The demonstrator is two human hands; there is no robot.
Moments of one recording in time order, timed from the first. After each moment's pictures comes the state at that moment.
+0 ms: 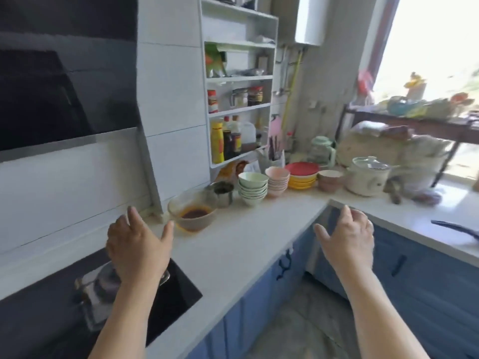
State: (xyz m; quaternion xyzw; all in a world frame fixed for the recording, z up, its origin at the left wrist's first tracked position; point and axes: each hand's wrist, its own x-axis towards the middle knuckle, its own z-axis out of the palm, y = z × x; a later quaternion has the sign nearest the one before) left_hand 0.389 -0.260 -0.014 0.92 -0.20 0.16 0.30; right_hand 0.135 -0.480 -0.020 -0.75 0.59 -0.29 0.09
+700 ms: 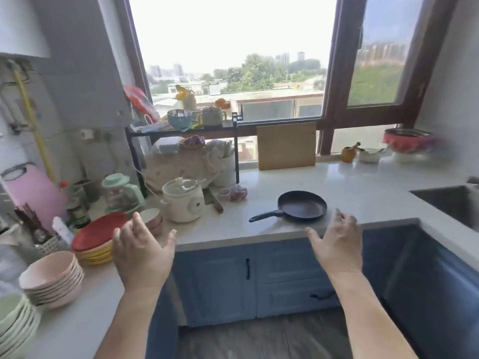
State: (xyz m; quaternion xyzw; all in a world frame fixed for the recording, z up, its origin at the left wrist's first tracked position) left_hand 0.178 -0.766 -0.016 0.74 -0.60 0.05 0.30; right_hand -0.149 -0.718 -0.031 -0.47 0.82 -0.31 -0.03
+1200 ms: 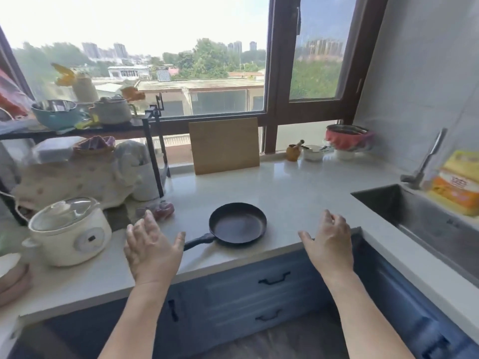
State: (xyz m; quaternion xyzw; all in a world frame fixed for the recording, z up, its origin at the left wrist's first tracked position) left_hand -0.104 -0.957 -0.068 0.70 -0.66 -0.04 0.28; right_hand -0.393 -0.844 -0.061 -0.41 0.87 -0.28 -0.03
